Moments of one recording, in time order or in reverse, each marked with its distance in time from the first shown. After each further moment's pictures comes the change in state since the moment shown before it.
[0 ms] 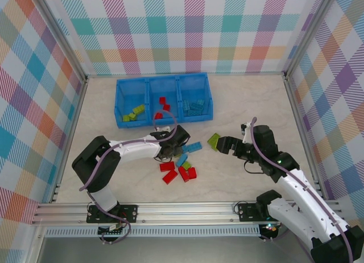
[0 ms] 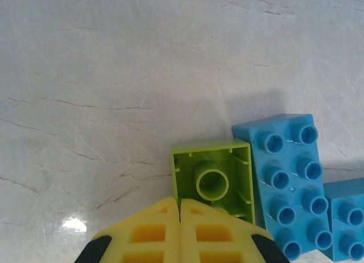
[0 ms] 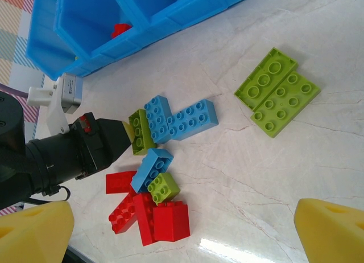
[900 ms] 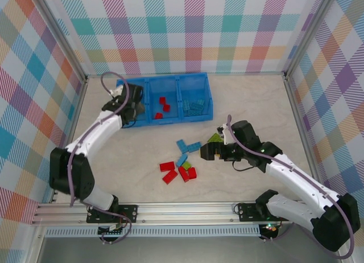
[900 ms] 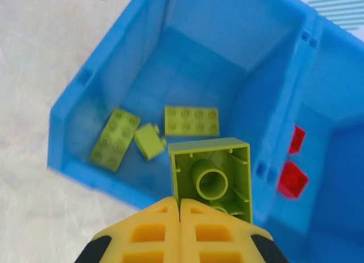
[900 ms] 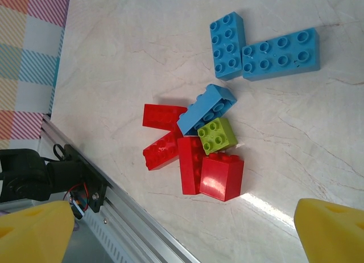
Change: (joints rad) left arm 0.536 -0.138 0.293 -0.109 -0.082 0.314; right arm 0.169 0.216 0.068 0.044 -0.179 -0.064
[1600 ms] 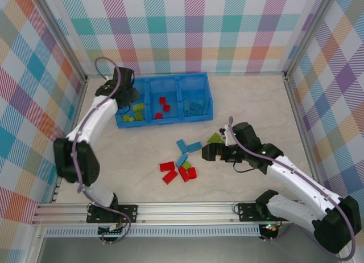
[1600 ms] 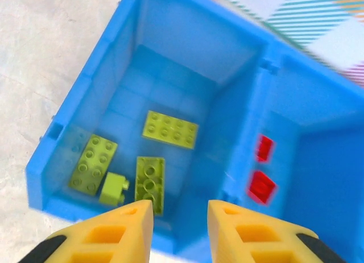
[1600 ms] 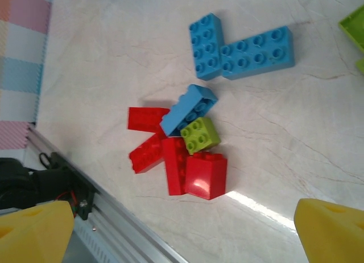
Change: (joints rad) left arm 0.076 0.022 0.192 -0.116 0.179 0.110; right arm 0.017 0.021 -0.003 -0.021 0.076 0.014
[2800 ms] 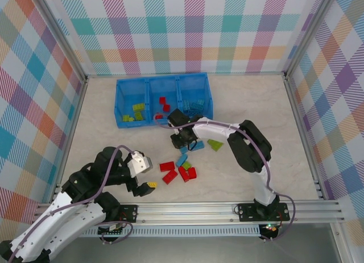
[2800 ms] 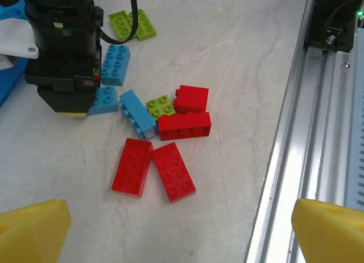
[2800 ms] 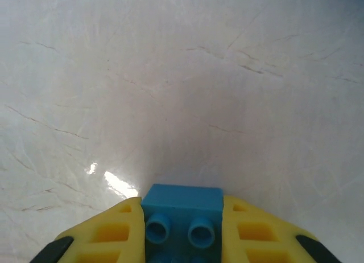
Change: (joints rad) left arm -0.481 -1.103 -0.844 -0.108 0.546 1.015; right arm 0.227 1.050 0.727 -0.038 0.391 -0.332
